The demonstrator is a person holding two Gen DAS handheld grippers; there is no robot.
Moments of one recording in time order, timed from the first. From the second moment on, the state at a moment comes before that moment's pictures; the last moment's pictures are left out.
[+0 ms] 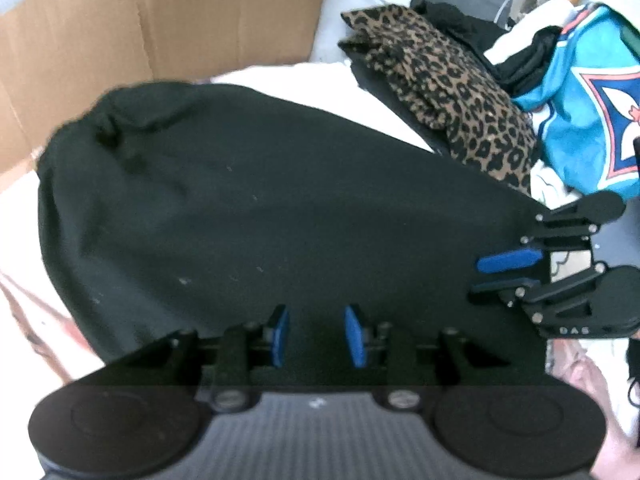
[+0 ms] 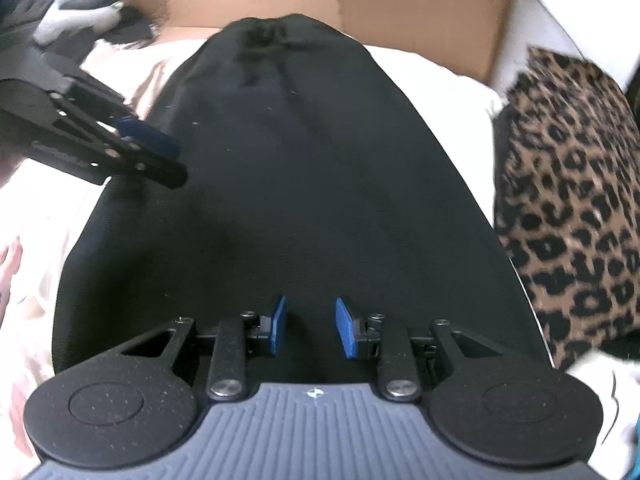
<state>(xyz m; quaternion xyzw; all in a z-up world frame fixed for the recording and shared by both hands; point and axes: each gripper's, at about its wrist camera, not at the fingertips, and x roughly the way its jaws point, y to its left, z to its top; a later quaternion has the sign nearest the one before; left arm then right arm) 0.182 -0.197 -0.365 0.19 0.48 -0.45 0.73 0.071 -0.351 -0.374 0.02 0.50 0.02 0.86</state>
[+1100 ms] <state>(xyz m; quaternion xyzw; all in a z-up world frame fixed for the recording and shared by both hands) 0.102 -0.197 -0.393 0.22 0.53 -0.53 0.62 0.009 -0.365 -0.382 0.00 0.57 0.03 0.82</state>
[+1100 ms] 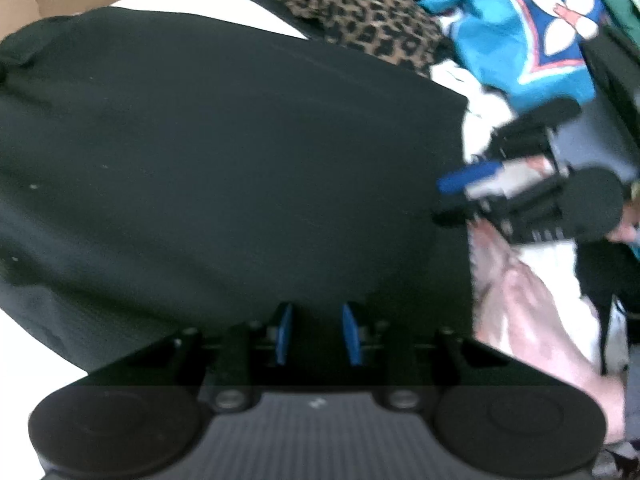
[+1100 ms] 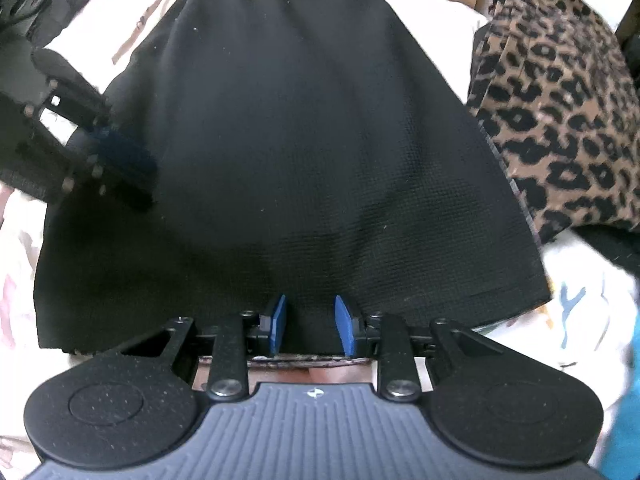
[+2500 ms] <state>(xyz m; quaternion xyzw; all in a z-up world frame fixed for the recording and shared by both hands) 0.172 -0.125 -0.334 0.14 0.55 -0.48 0.67 0.025 -0.328 -0.344 0.00 0.54 0.08 0.84</state>
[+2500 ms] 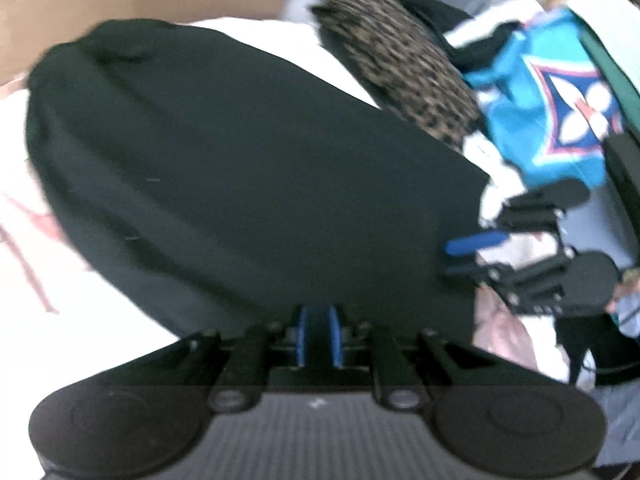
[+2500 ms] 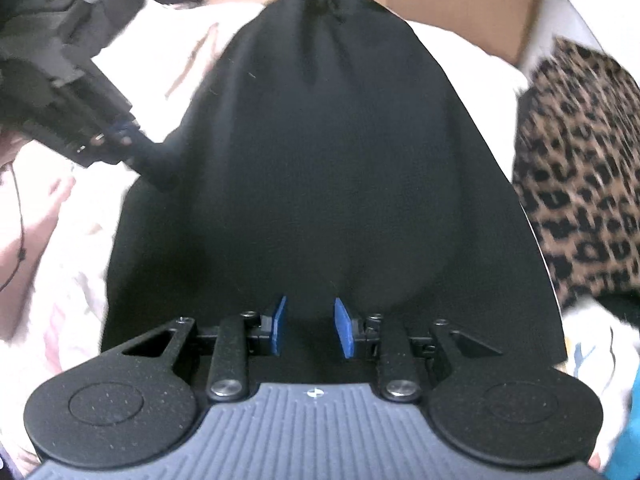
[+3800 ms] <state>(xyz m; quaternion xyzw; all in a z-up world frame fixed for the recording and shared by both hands) 0.220 -0.038 -0.338 0.04 0.57 -0.35 0.75 0.106 -0.160 -0.341 -0.10 0.49 0.22 0.84</state>
